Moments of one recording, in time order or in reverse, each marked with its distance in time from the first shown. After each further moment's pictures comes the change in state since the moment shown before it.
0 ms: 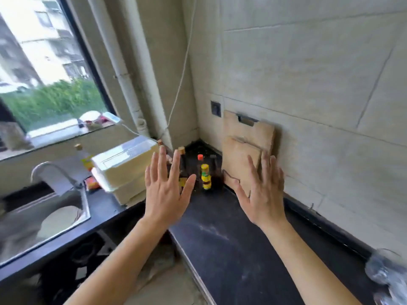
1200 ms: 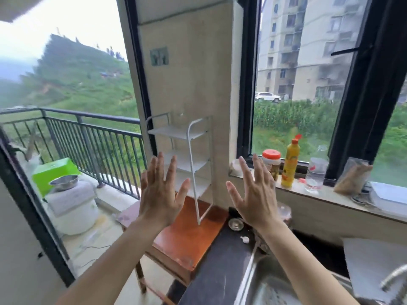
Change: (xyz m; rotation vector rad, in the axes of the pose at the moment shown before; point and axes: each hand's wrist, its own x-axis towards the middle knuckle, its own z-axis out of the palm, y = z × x) left_hand -0.192 -0.892 -0.448 0.712 0.332 -0.946; right_hand 0.055 -1.091 0.411 0.735 -0.289 -0.992
